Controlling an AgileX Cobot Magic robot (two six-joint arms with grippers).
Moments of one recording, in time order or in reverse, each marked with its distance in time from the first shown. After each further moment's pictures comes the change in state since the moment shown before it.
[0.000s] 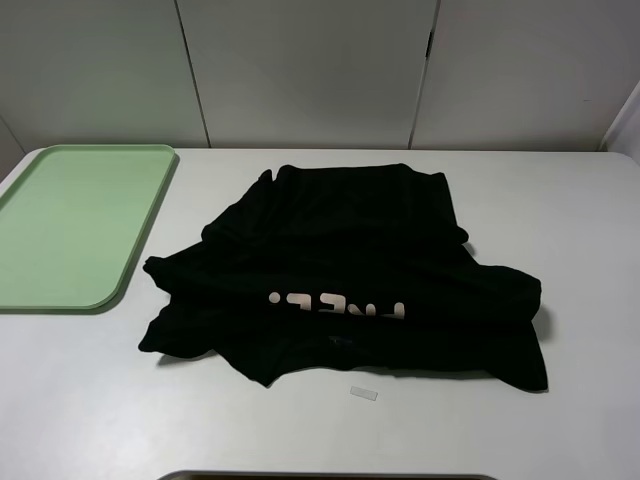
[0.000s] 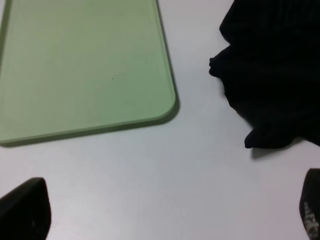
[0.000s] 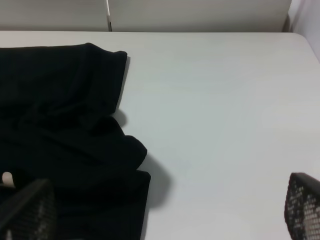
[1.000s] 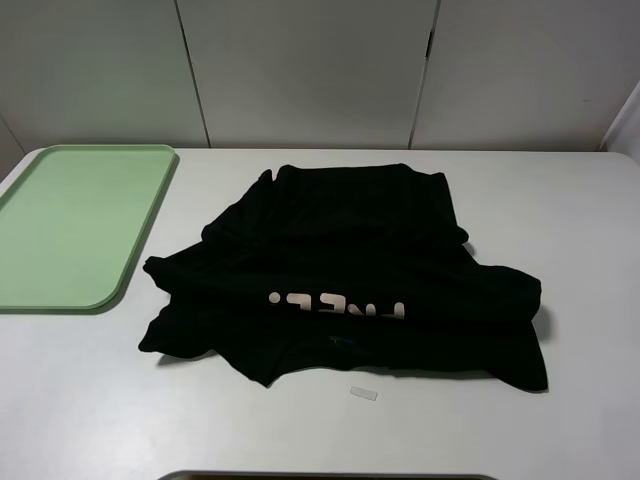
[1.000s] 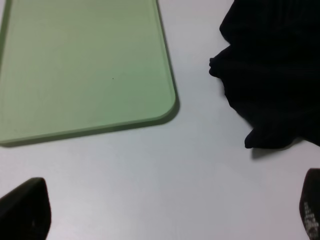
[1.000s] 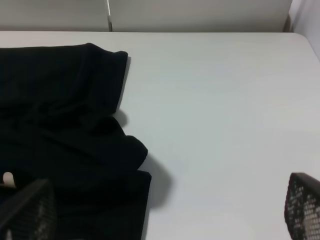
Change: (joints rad) left arm 0.000 0.000 0.000 0.000 -0.001 0.000; right arm 0.000 0.000 0.000 0.003 0.000 0.000
